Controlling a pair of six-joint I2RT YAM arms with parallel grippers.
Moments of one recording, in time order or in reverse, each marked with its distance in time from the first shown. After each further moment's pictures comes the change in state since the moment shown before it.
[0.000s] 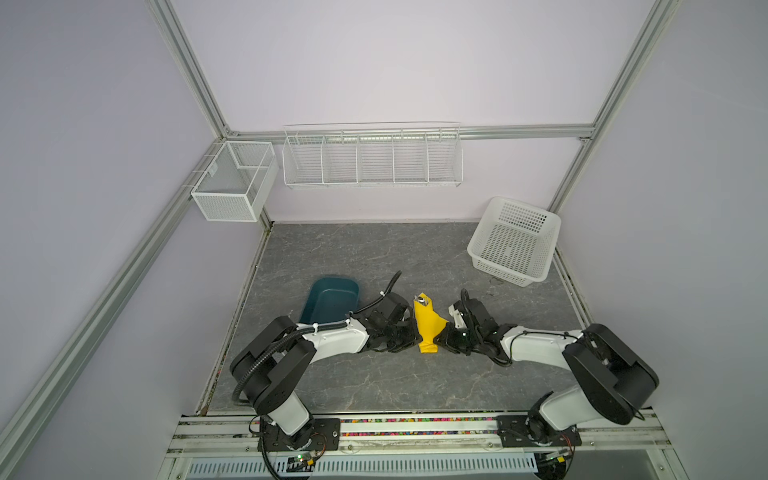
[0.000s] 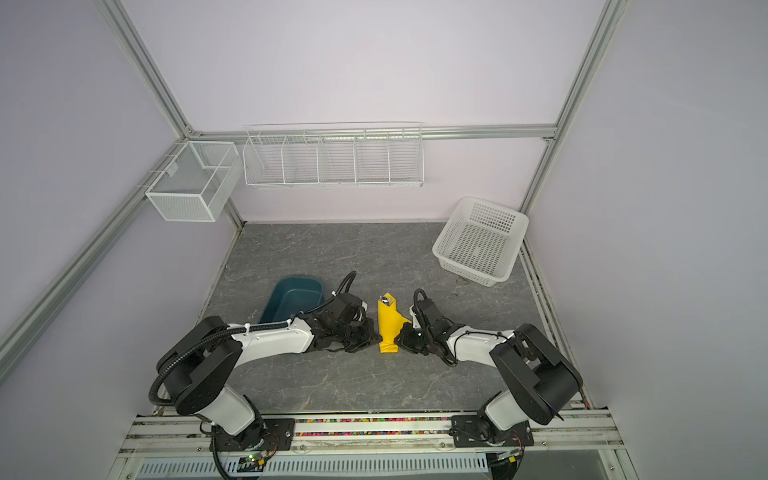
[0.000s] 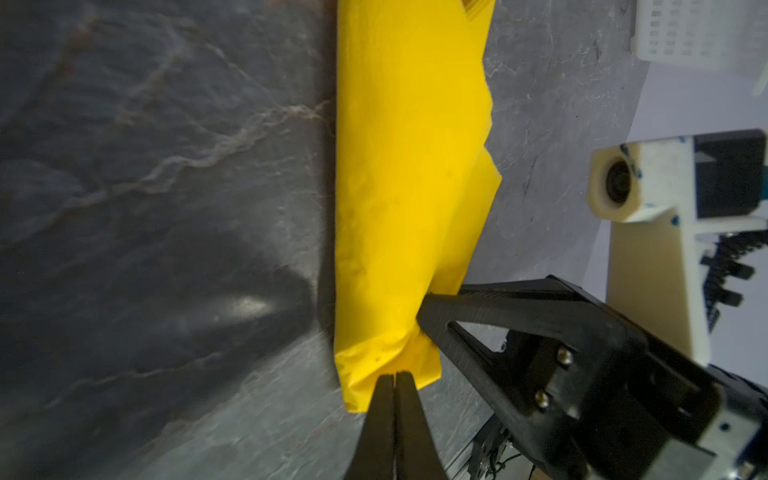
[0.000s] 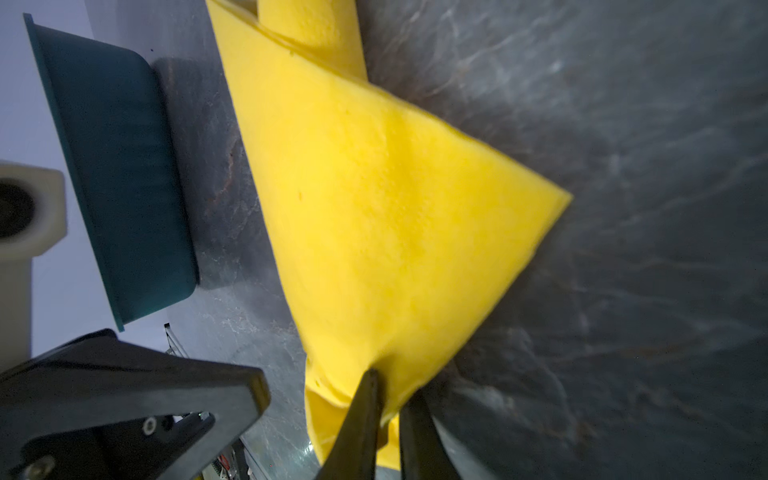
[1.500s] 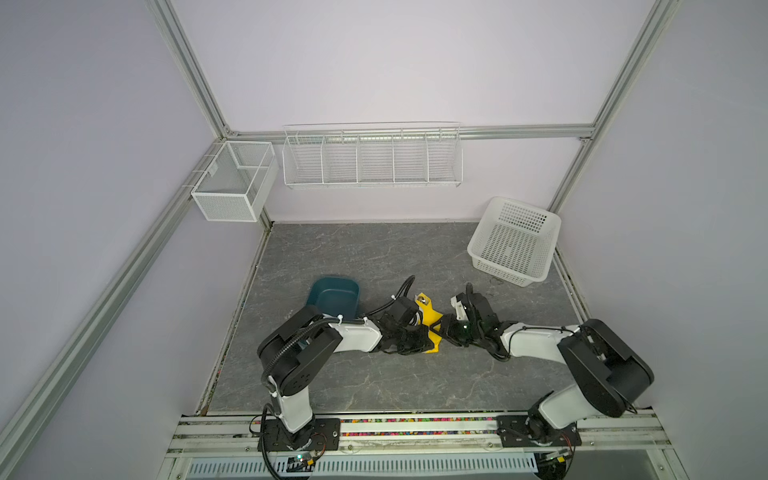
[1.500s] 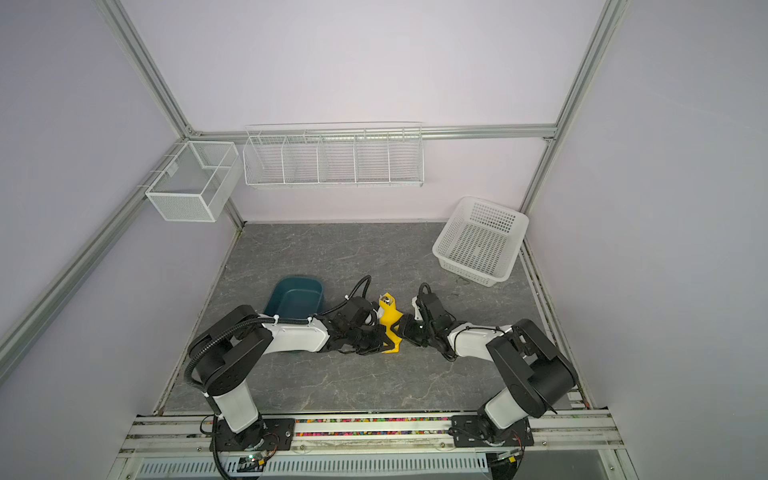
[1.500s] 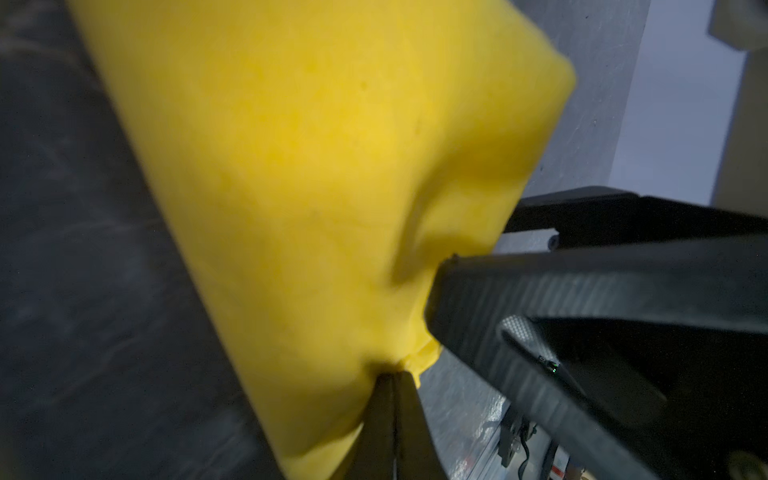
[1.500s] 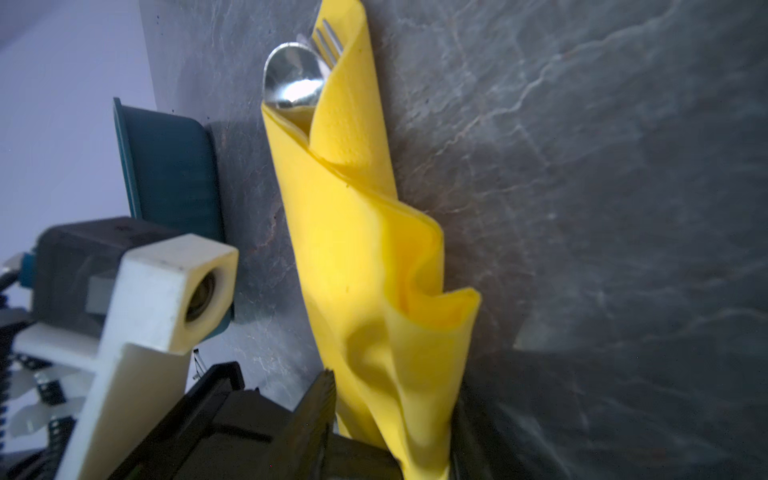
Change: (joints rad) left arm -0.038 0.159 0.039 0.125 0.093 0.133; right arm -0.054 0.044 0.011 0.130 -0.012 0.021
